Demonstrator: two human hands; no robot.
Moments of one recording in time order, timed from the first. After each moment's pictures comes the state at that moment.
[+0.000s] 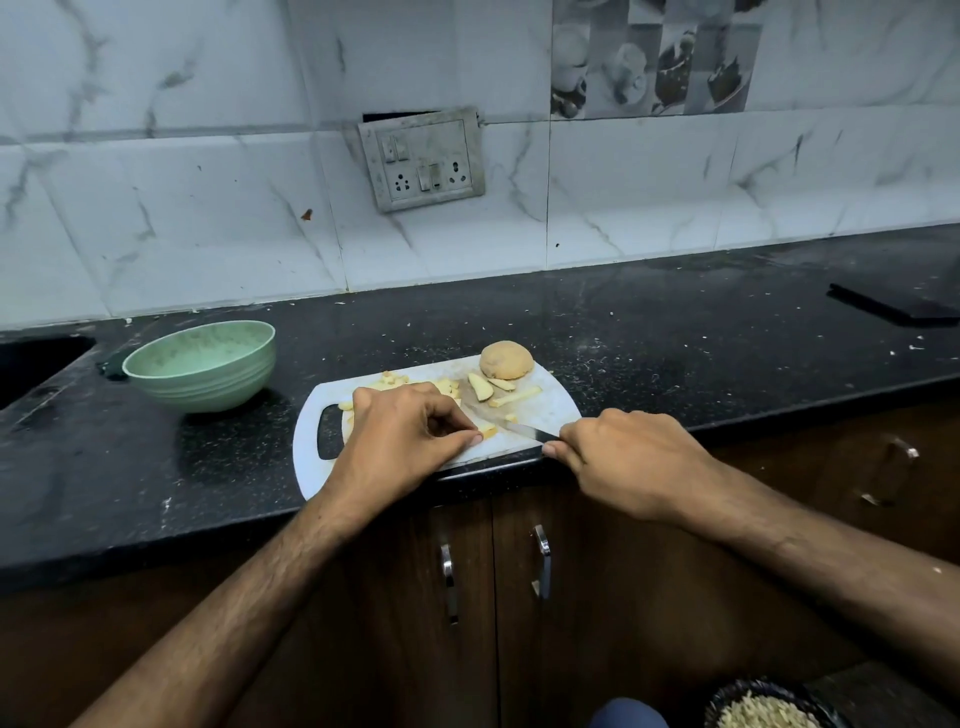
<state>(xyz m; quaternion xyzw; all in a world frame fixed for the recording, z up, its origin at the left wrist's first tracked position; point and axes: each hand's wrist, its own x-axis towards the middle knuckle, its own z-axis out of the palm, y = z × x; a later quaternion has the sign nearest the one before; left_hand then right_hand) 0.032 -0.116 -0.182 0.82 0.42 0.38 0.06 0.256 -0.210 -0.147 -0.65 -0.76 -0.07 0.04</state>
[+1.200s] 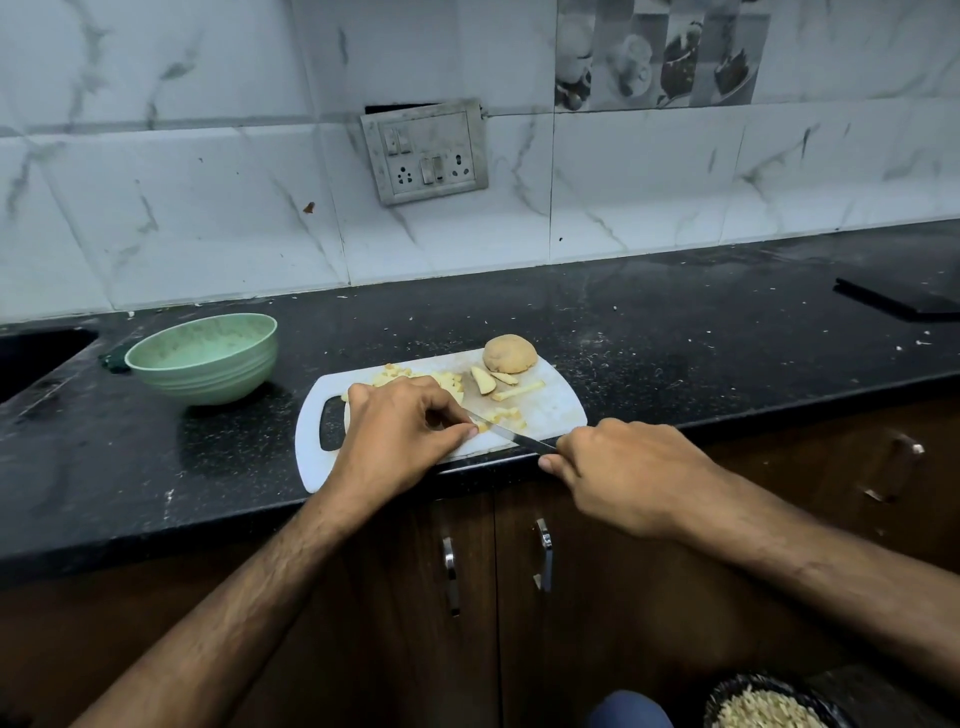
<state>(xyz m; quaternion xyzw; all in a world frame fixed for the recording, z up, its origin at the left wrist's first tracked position) 0.033 -0.124 -0.179 0.81 0.45 0.37 0.04 0.244 -0.224 -0.147 -0.64 -0.76 -0.04 0.03</state>
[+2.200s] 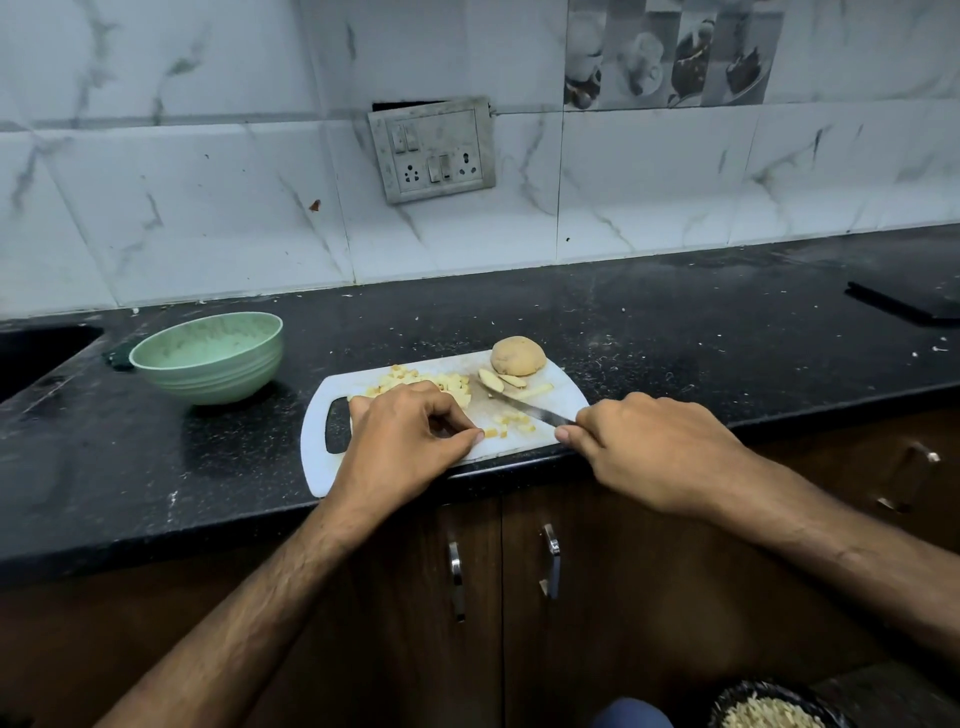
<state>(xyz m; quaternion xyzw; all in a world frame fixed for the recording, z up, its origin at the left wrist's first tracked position) 0.031 -0.123 -0.186 0.79 0.45 0.41 0.07 0.249 -0.218 -0.128 -0.67 -0.74 -0.06 0.04</state>
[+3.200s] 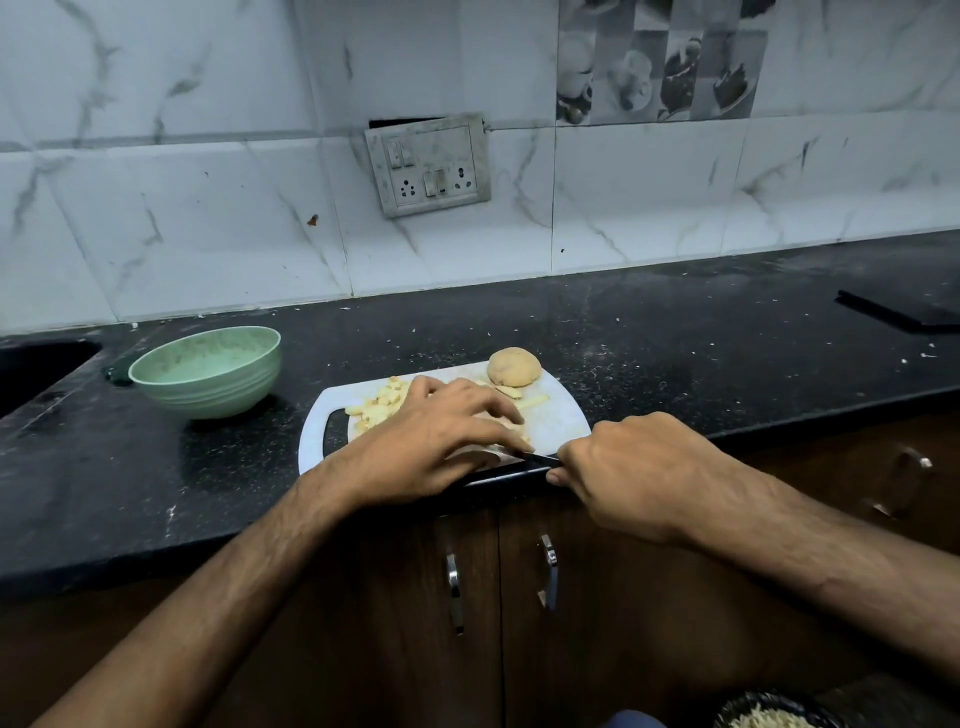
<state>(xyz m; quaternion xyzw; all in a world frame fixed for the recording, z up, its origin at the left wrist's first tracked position) 0.031 -0.109 -0.162 0.96 0.18 0.21 -0.06 0.246 -0.220 -0.131 -0.57 -0.81 -0.15 -0.05</state>
